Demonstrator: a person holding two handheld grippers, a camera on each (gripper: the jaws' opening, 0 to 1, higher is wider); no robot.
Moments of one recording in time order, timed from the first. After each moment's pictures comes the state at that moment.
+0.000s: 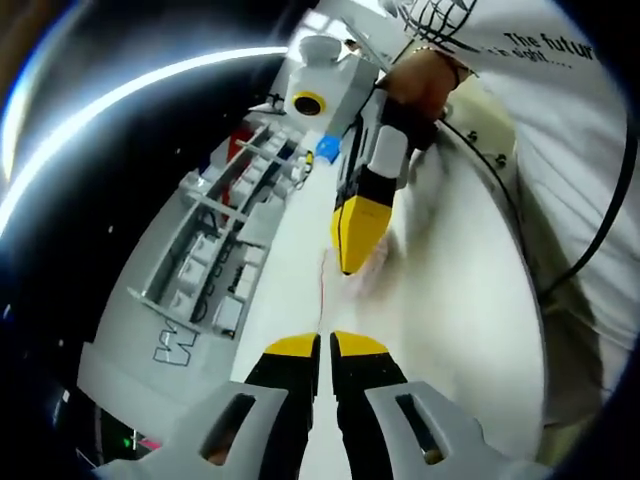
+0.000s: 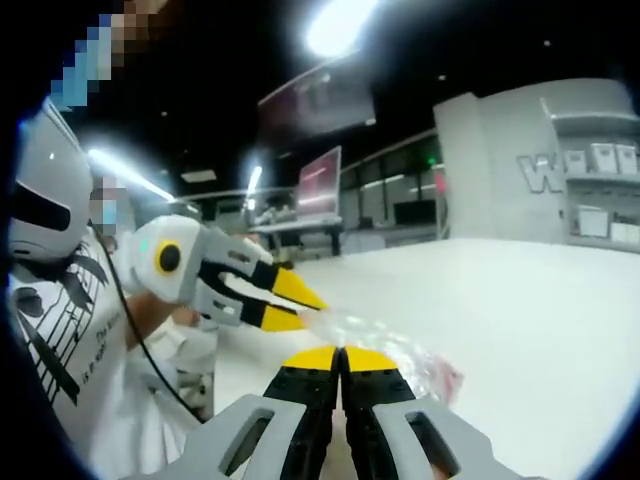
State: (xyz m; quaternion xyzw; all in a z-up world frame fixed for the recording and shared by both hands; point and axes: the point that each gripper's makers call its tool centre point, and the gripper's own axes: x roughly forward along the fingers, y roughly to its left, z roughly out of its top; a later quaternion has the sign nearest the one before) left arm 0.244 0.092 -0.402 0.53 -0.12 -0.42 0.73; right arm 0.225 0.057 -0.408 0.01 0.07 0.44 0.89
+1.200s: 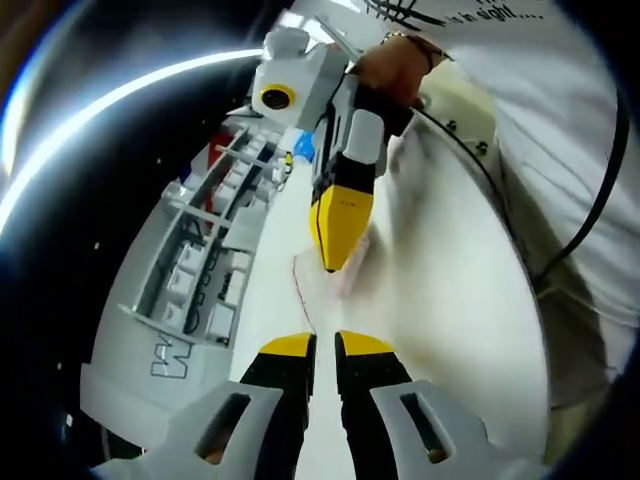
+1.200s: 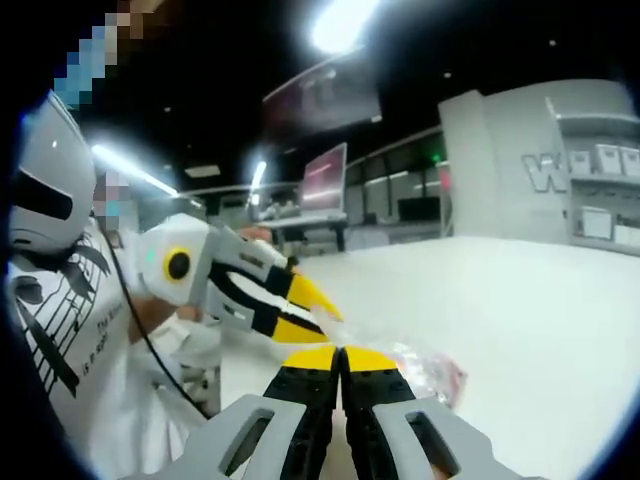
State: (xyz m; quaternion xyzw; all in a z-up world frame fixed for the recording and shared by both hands) left arm 0.242 0.085 -0.419 0.56 -0.11 -0.44 0.69; right arm 0.219 0.054 -0.407 0.00 0.08 0.45 0.89
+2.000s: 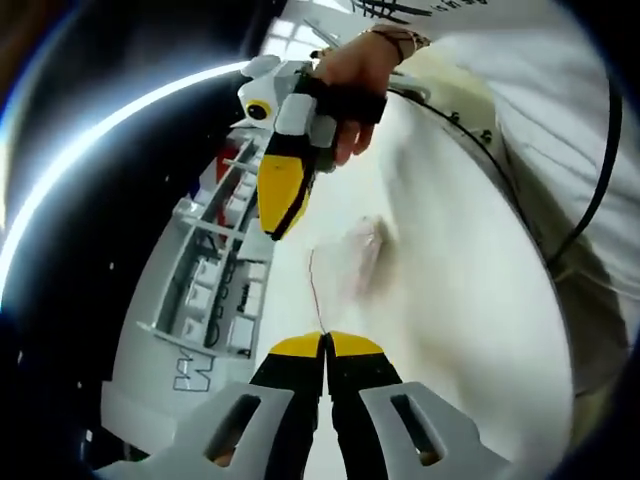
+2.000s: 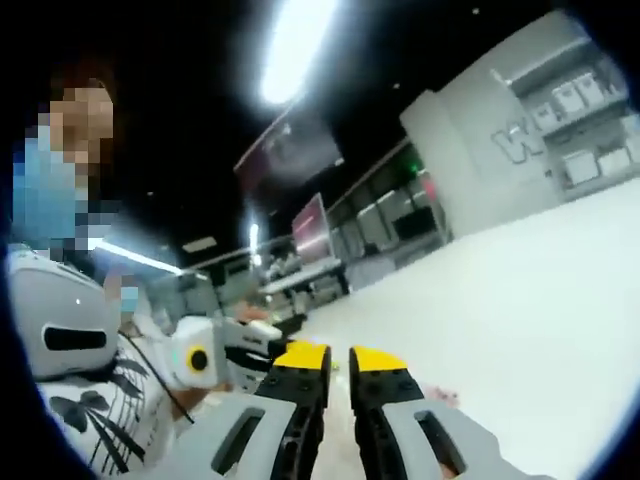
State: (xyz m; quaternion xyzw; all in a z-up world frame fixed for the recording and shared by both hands) left arm 0.243 0.068 -0.392 0.58 -0.17 -0.42 0.68; right arm 0.236 0.027 -0.364 0.13 0.06 0.45 0.88
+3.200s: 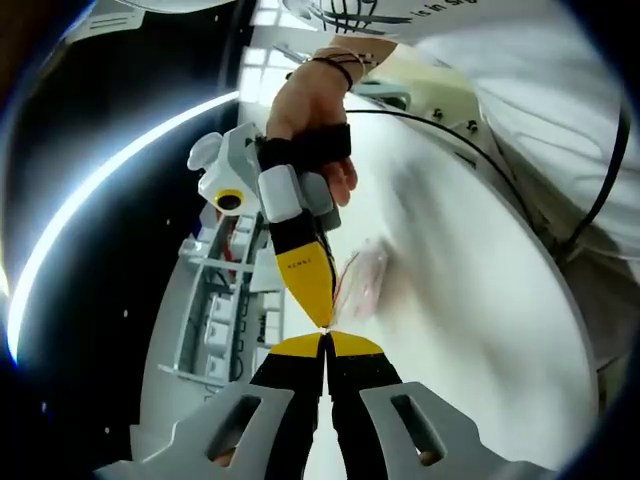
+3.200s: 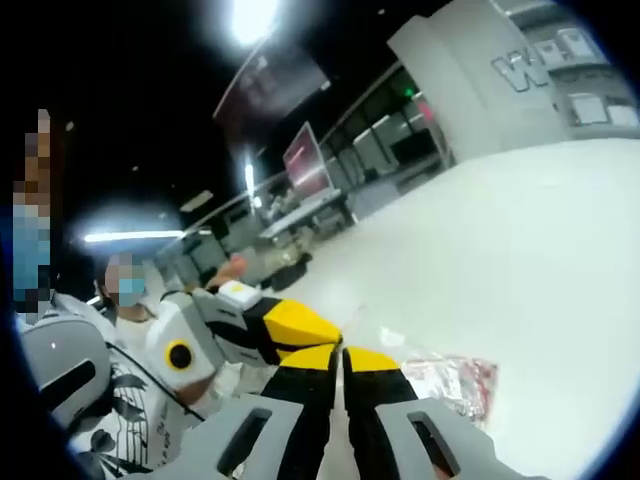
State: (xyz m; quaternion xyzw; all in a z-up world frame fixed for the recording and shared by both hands) left arm 0.235 0.055 -0.375 0.61 -0.23 -0.42 0.63; right arm 0.231 0.066 -0.393 0.14 0.23 0.47 0.84
